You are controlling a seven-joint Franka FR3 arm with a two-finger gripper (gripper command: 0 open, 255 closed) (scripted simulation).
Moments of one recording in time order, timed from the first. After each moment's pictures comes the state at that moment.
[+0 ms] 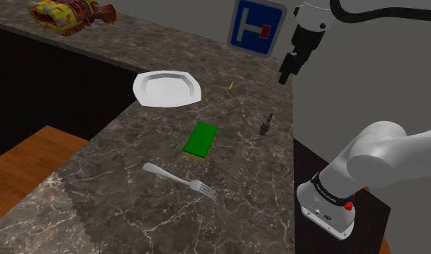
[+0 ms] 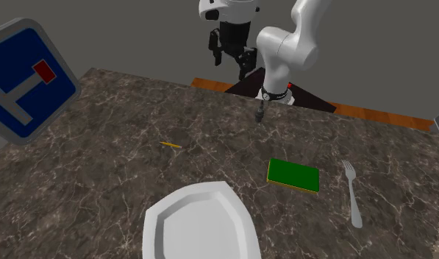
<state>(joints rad) 0.01 -0.74 0.04 -2.44 -0.05 1.69 -0.03</state>
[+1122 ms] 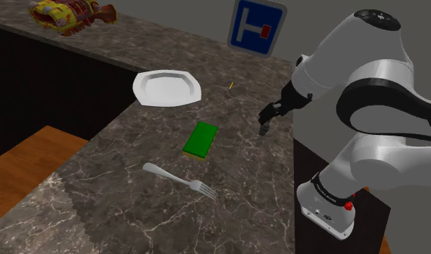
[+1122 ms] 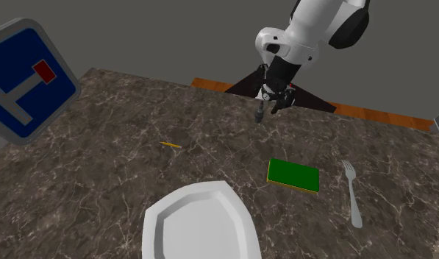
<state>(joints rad) 0.12 -1.12 0.42 -2.89 0.18 2.05 0.47</state>
